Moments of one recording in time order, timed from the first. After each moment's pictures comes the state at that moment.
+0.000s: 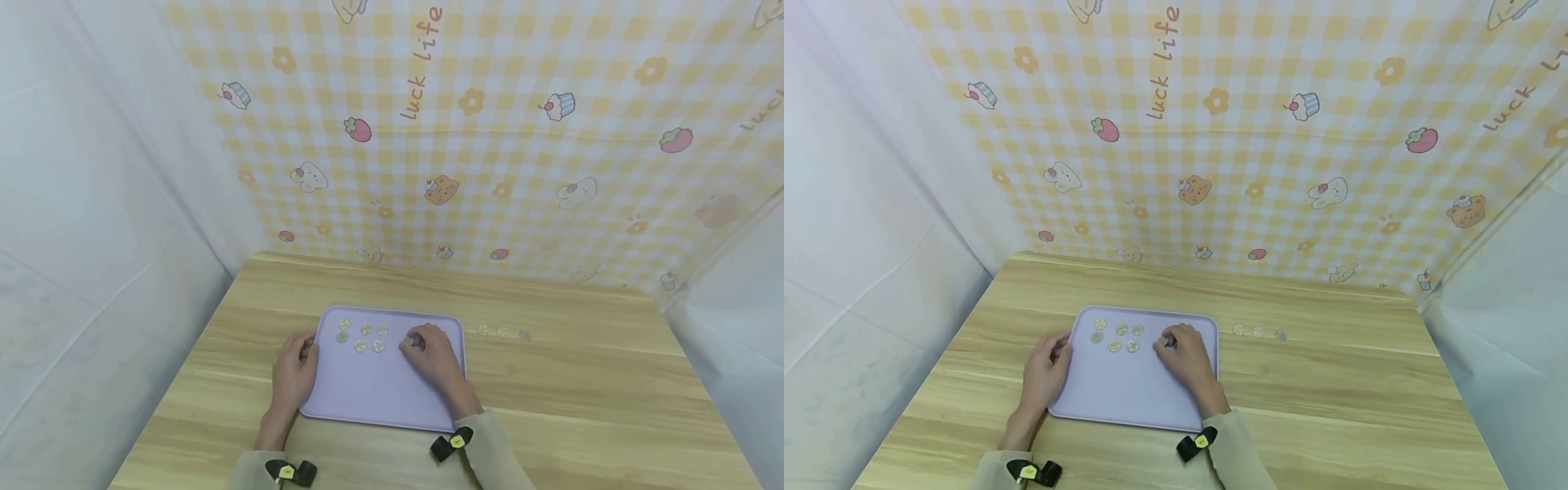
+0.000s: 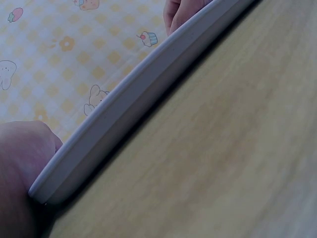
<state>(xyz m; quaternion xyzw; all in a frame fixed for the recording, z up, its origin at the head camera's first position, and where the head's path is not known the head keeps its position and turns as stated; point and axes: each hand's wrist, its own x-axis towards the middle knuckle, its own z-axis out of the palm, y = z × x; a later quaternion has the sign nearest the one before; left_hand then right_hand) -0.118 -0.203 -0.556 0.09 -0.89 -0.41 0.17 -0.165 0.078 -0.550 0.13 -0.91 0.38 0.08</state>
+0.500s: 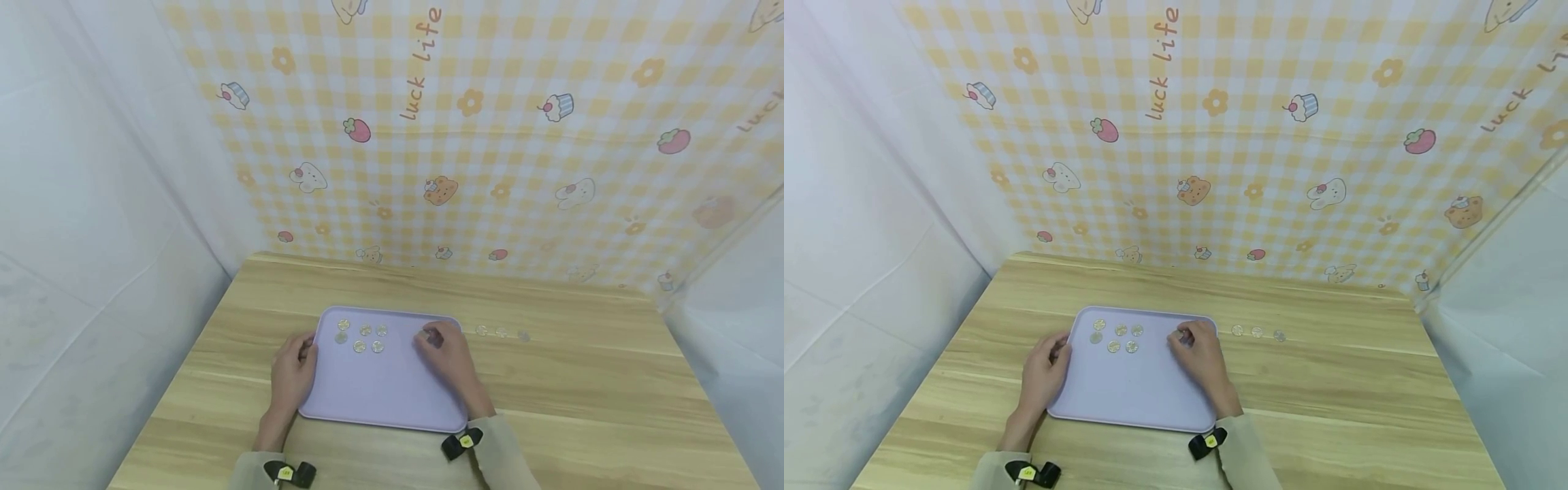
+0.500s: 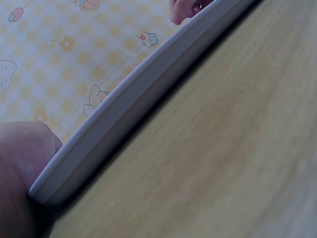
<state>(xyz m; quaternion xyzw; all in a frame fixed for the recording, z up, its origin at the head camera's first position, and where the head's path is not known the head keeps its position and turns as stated) -0.118 -0.203 -0.555 0.09 -0.89 -0.41 0.17 -0.165 0.104 -0.547 0.10 -0.89 0.43 0.12</state>
